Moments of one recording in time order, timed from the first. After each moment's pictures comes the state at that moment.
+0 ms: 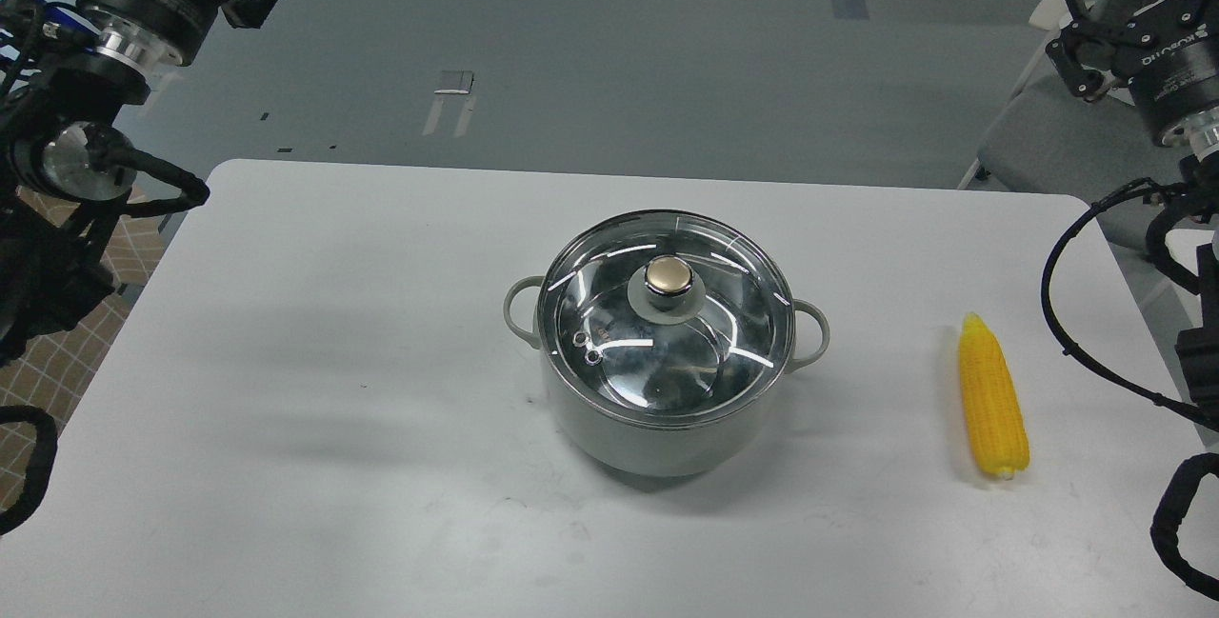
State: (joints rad) left arm -0.85 0.53 -1.00 -0.71 0.31 -0.49 -0.36; right arm 0.71 -0.26 1.66 0.80 -0.50 0.49 -0.07
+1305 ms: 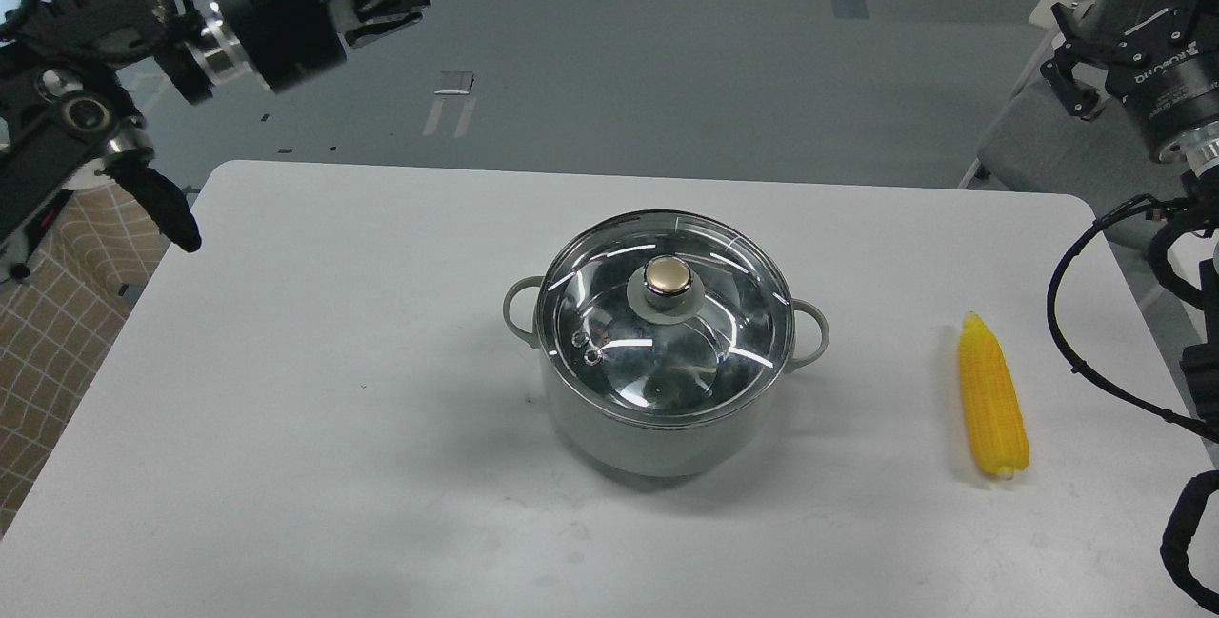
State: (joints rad) left arm -0.83 0.65 -0.90 -1.46 1.41 -0.48 -0.36; right arm 0.67 -0.28 1.63 0.81 -0.50 0.49 -0.07
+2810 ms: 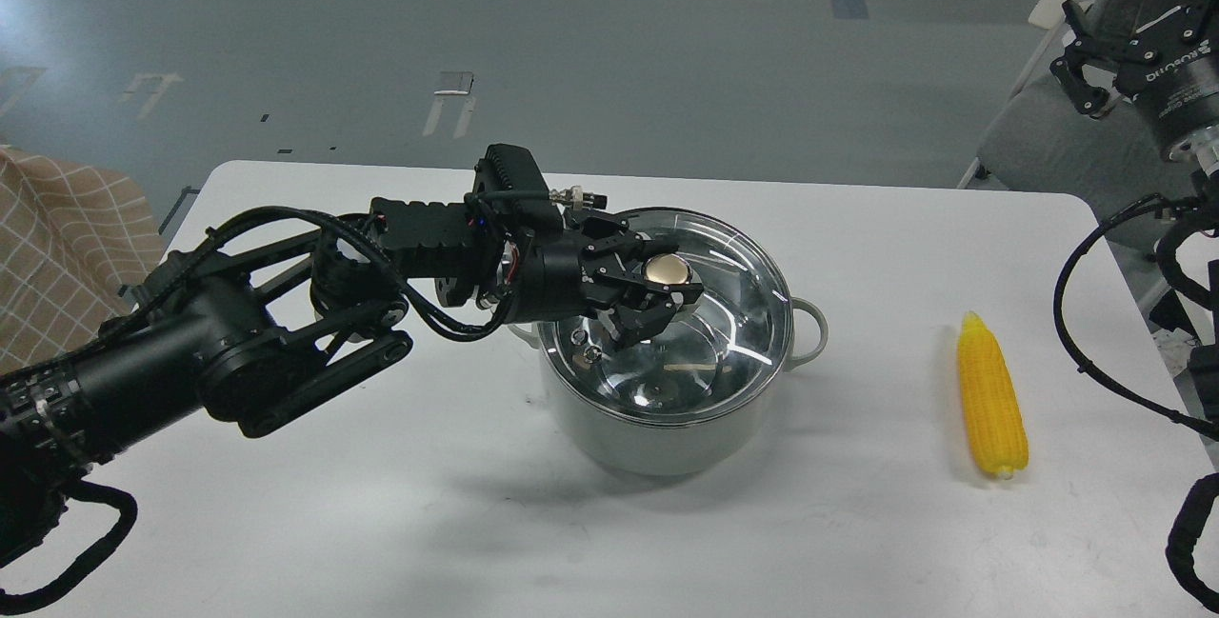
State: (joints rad) left arm -0.79 0.40 -0.57 -1.40 2.18 -0.33 -0.36; right arm 0.67 -0.29 1.64 0.82 -0.50 0.49 -0.07
